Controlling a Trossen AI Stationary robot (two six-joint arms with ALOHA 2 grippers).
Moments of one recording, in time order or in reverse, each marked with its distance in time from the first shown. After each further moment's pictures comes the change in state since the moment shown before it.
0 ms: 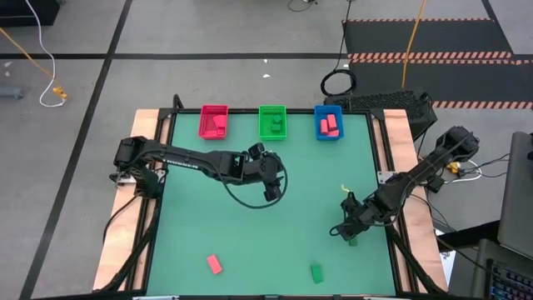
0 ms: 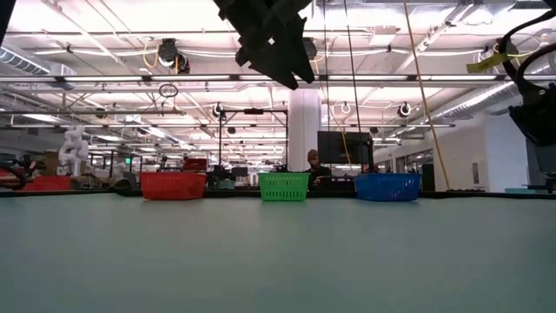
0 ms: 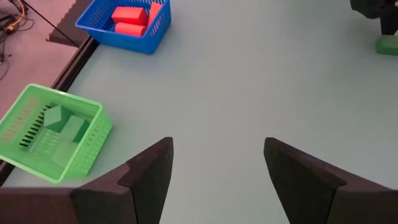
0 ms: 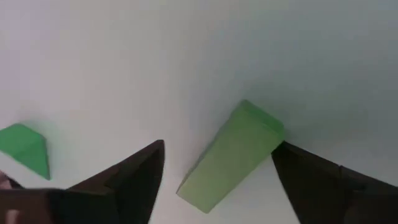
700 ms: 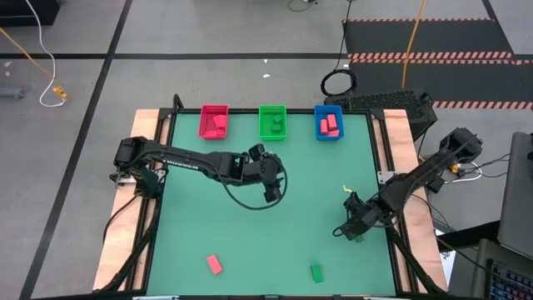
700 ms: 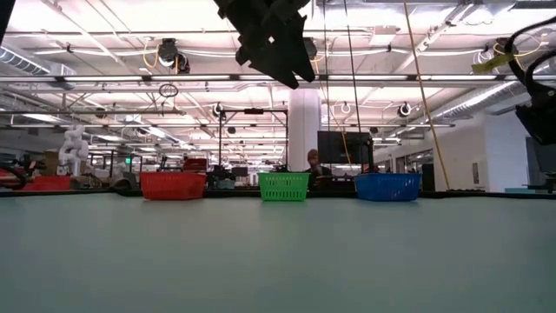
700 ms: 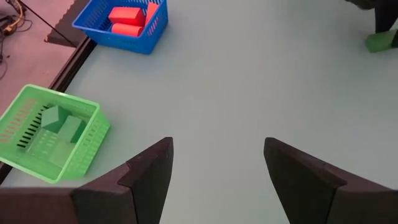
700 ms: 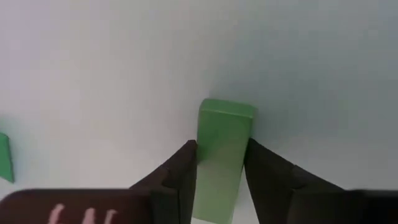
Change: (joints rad) left arm -0.008 0.001 0.000 -0.001 0.000 0.000; right arm 0.000 -0.085 -0.007 -0.090 0.028 -0.044
